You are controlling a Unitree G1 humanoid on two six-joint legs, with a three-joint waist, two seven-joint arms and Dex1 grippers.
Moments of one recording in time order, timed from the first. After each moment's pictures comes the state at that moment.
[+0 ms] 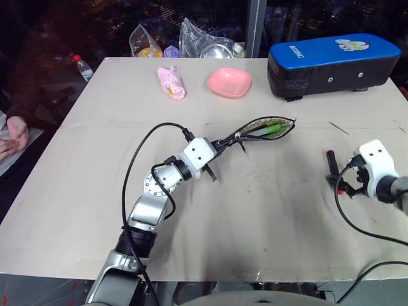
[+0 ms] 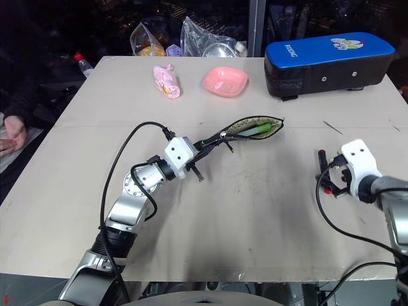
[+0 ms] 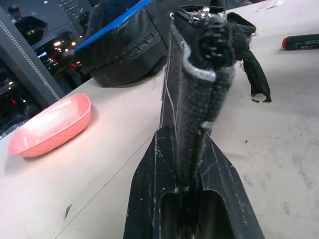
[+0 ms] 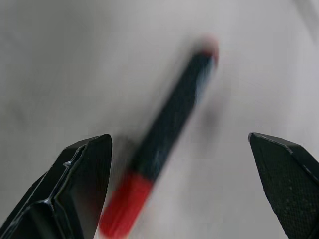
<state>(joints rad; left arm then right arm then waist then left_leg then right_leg) -0.34 0.34 -0.15 0.01 -0.03 -0.12 -0.63 -0.09 -0.69 -0.29 -0.43 0.15 1.17 0.63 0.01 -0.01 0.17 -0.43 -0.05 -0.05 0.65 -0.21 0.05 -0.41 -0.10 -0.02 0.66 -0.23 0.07</state>
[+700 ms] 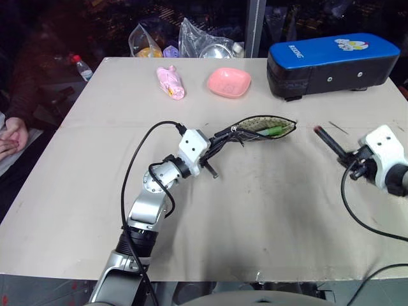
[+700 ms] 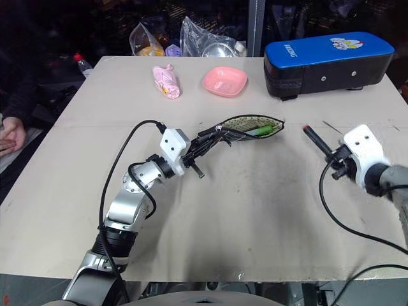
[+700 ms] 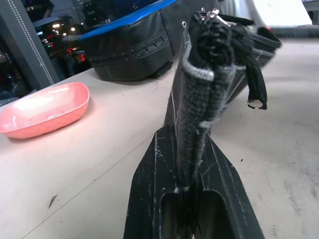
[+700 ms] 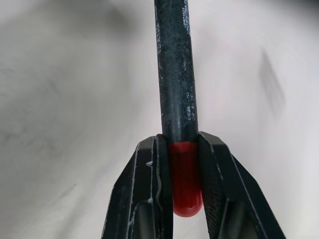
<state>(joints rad) -0.34 0.32 -0.12 -0.04 -0.14 0.03 -0.63 -0.18 -0.98 -0.25 -0.45 0.19 0.74 0.77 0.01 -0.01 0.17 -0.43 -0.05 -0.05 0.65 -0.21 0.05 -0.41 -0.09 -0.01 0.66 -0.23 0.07</state>
